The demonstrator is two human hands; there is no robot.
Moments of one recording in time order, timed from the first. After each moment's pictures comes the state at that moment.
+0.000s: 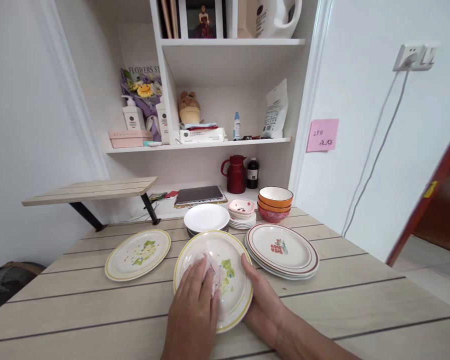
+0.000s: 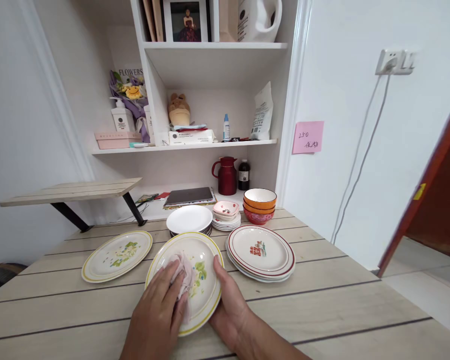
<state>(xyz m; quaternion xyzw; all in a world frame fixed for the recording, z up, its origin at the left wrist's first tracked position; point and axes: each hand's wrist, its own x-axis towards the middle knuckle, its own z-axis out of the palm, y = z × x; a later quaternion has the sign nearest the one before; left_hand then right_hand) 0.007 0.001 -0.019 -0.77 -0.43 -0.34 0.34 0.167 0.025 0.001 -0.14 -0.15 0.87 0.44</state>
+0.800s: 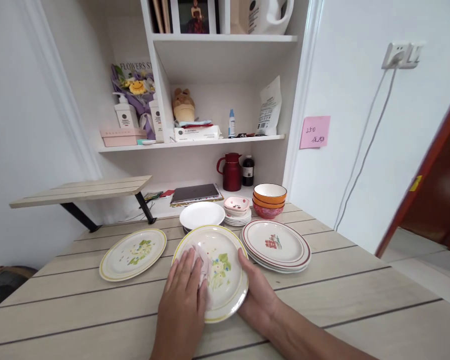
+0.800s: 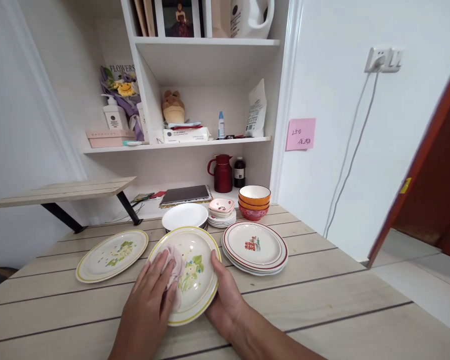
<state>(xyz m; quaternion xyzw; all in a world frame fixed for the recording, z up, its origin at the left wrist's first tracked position) -0.003 0.007 -0.020 -0.76 -0.47 -0.33 0.31 0.169 0.029 -0.001 -0.13 -0.17 0.86 0.46</state>
